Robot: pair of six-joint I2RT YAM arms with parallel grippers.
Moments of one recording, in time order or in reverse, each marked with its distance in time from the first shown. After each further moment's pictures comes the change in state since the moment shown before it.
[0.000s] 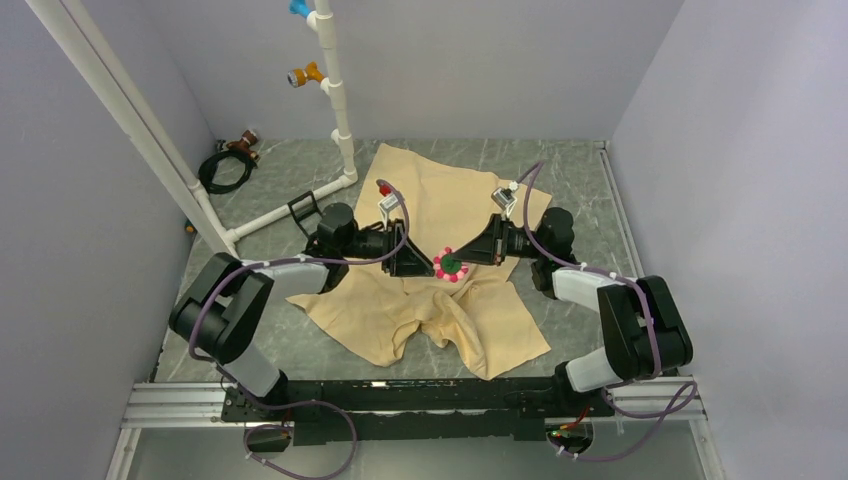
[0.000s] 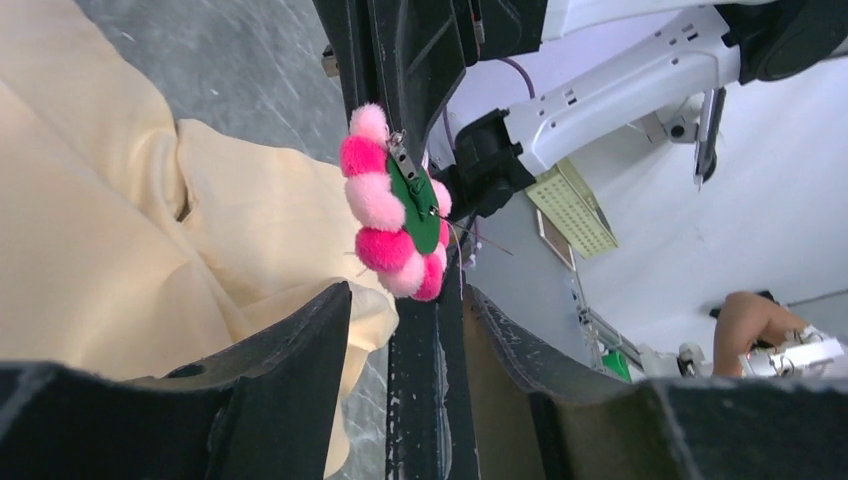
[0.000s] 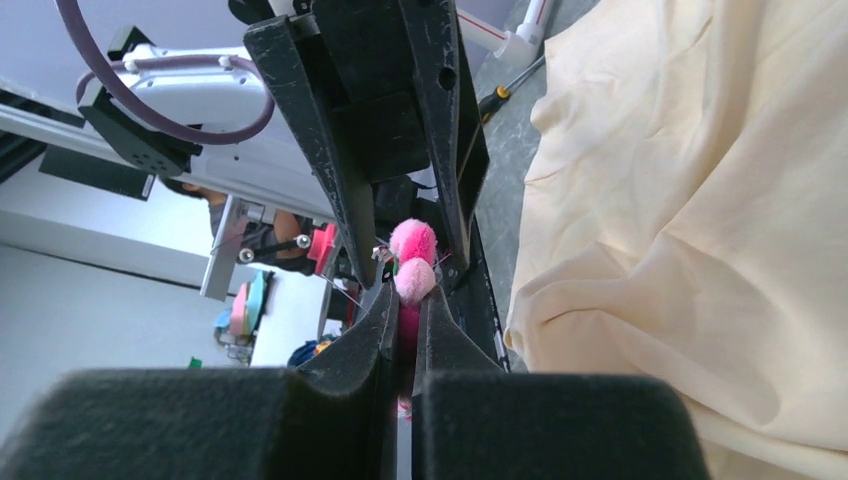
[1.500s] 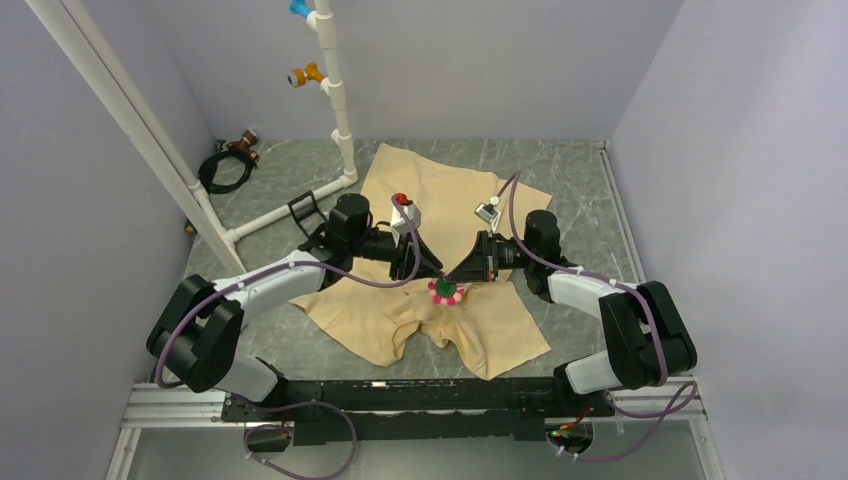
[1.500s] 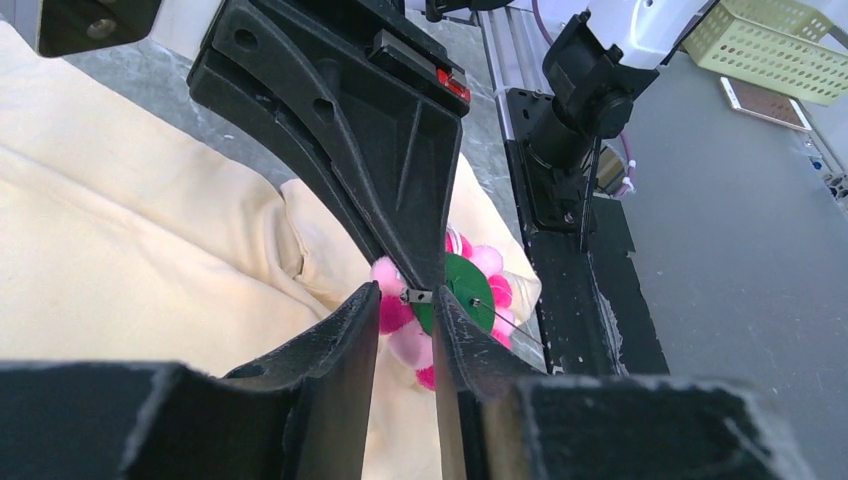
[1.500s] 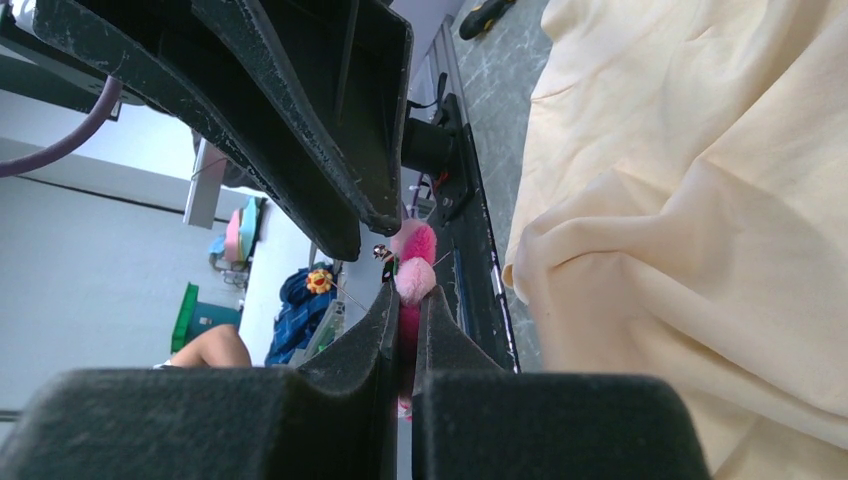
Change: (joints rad) left arm -0.100 -0.144 0.127 -0.483 -0.076 0.754; right arm 0.079 -0.049 0.002 -0.305 -0.059 -0.261
